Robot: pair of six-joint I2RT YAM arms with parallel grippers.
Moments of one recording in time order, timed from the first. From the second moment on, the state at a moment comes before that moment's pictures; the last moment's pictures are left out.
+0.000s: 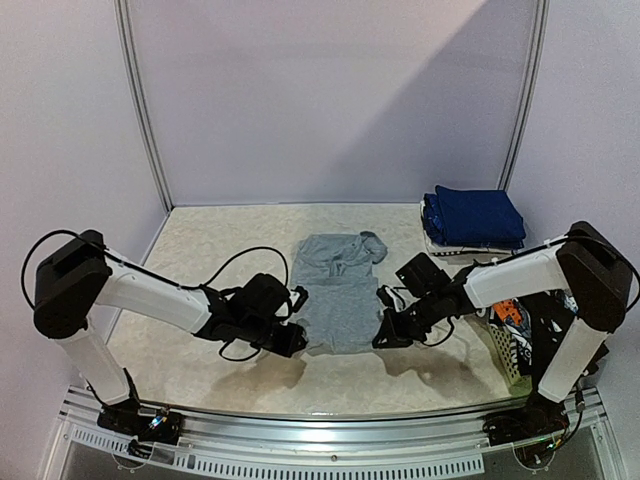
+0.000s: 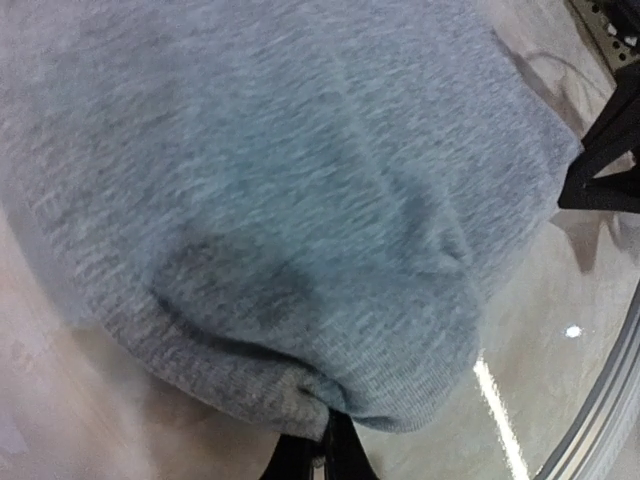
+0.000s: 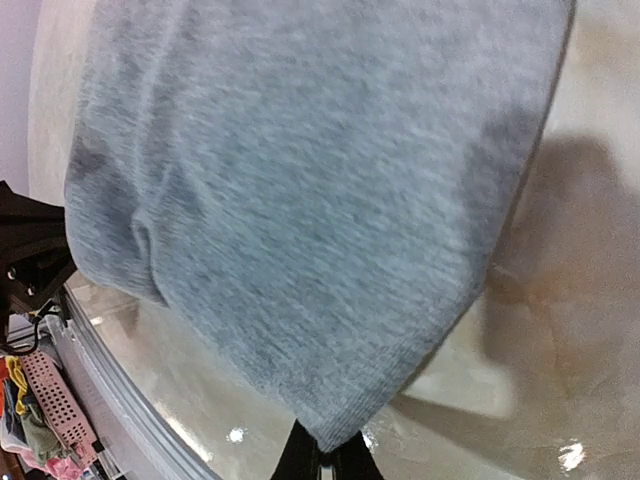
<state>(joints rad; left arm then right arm) -0.97 1.70 0.75 0.03 0.07 -0.55 0.77 1.72 0.83 -0.18 -0.42 0.68</state>
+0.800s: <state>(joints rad) -1.22 1.19 0.86 -0.41 -0.04 -0.63 0.97 1.08 0.90 -0.74 -0.27 0.66</state>
